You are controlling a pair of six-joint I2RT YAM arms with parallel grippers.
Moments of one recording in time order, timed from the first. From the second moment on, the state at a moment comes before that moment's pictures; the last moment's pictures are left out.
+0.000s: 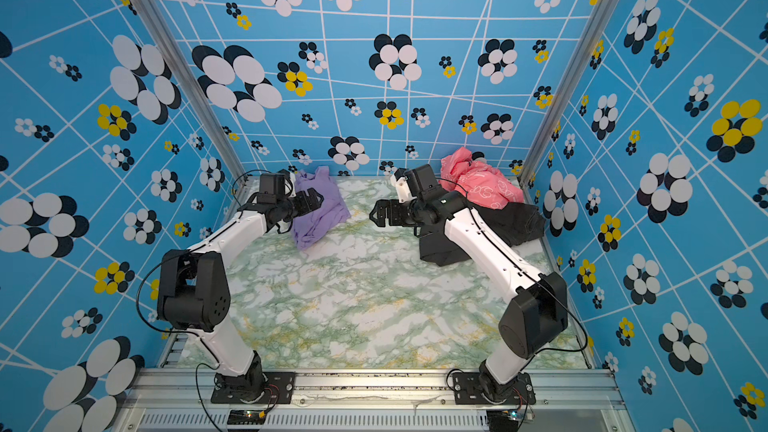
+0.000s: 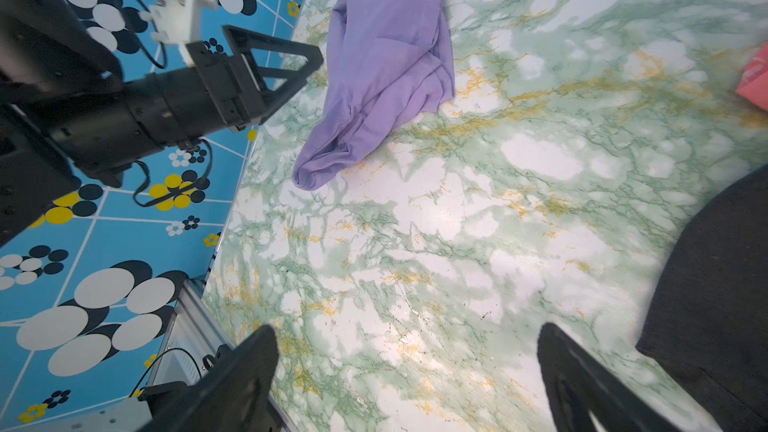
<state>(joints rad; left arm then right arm) -0.10 1.79 1.28 -0.24 0.25 -0.49 0.53 1.63 1.57 -0.72 -0.29 0.39</state>
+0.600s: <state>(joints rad) -0.16 1.83 1.07 -0.22 0.25 -0.53 0.53 1.62 1.52 -0.71 -0.29 0.40</state>
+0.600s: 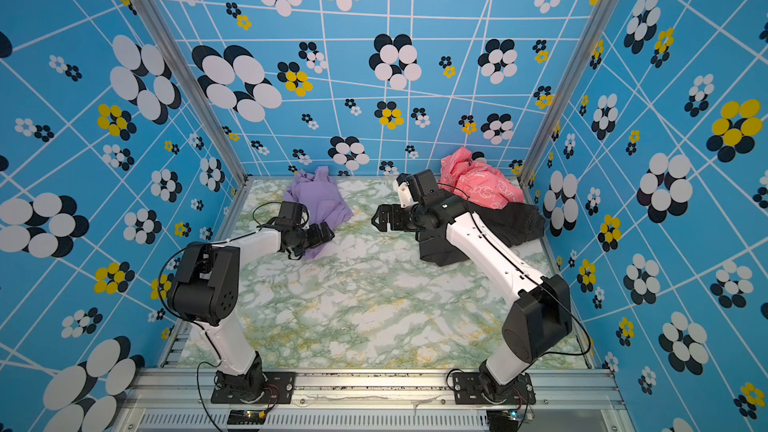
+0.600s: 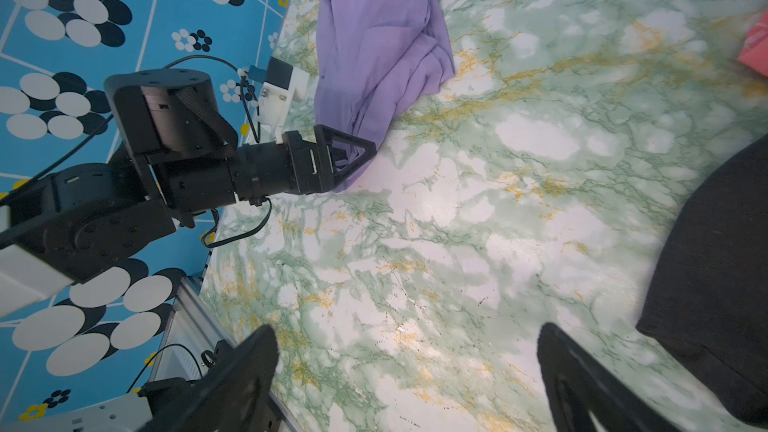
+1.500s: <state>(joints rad) -0.17 1.44 1.07 -0.11 0.14 -0.34 0.53 1.43 1.38 -0.68 -0.20 0.37</state>
